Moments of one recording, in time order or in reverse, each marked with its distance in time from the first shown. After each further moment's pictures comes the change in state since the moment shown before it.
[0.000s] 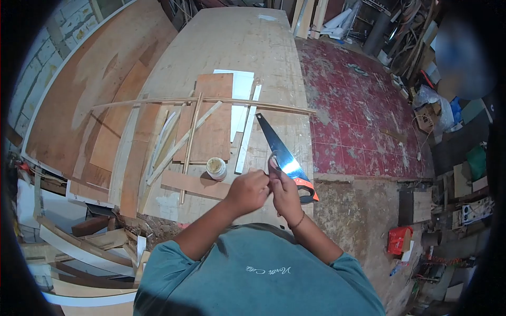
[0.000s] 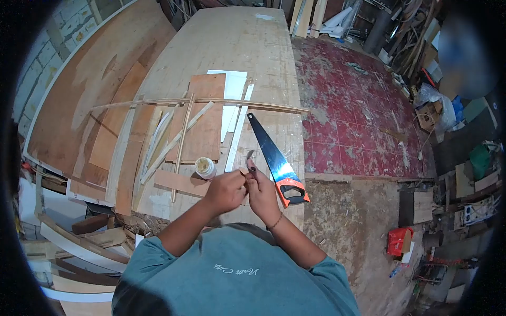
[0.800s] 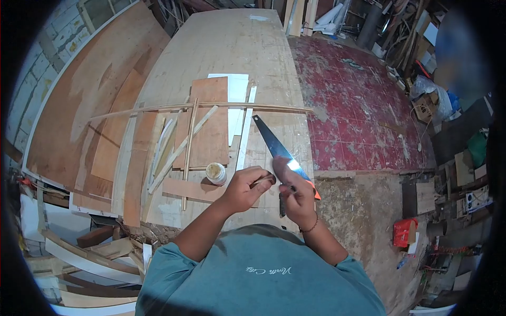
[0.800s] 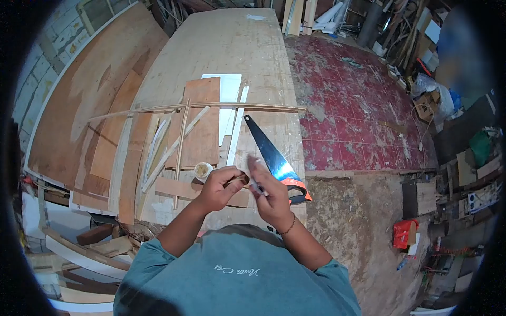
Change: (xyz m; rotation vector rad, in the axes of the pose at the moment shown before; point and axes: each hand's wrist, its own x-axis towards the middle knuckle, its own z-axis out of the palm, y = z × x) left_hand 0.022 0.008 -0.032 -0.457 -0.084 -0.099; right_hand -0.012 -0.025 -0.025 -0.068 0.072 -0.640
